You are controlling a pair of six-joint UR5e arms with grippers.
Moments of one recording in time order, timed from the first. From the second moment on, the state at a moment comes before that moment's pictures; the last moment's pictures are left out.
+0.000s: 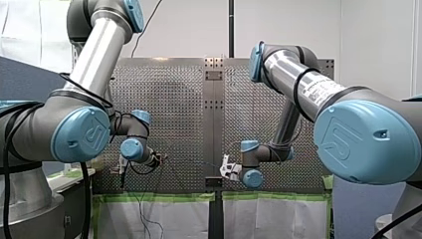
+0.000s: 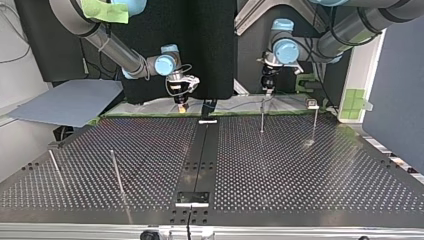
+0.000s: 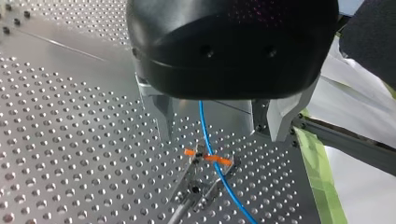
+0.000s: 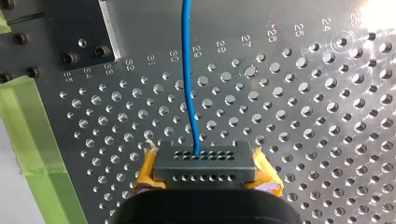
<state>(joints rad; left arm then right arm) -0.11 -2.11 -2.18 -2.31 -1.58 -1.67 2.13 -0.50 1.47 -0.87 1.59 1.79</state>
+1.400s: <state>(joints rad) -0.31 -2.24 -2.06 -2.23 -1.78 -1.83 2.14 -0.50 1.47 -0.86 1.59 1.79</state>
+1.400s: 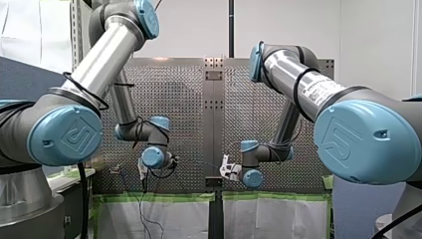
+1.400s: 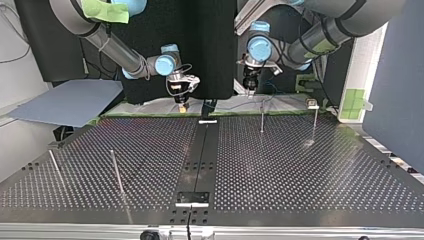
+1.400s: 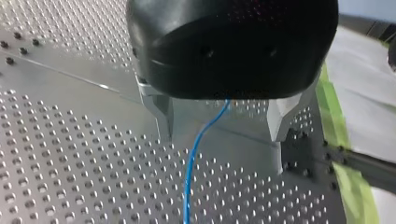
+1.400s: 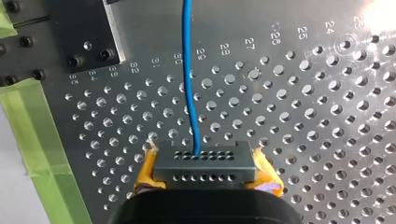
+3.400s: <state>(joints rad) -0.36 -2.38 -1.78 -2.34 -1.96 -1.61 2.14 -0.50 1.47 -0.86 1.59 1.78</state>
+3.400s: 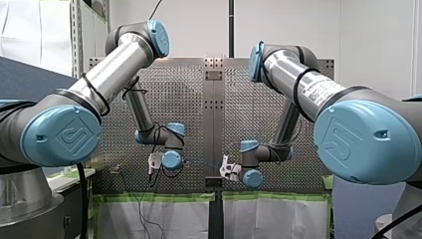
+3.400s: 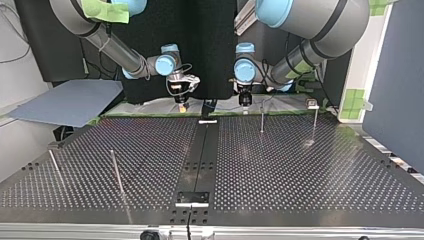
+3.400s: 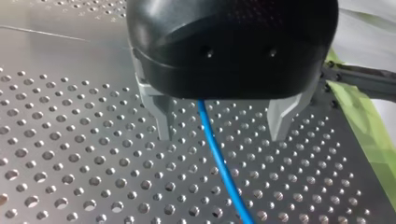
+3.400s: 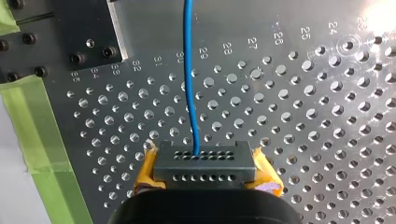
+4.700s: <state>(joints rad) -0.35 -2.38 -1.78 -2.34 -1.99 -1.63 2.14 -0.50 1.47 -0.86 1.59 1.78</state>
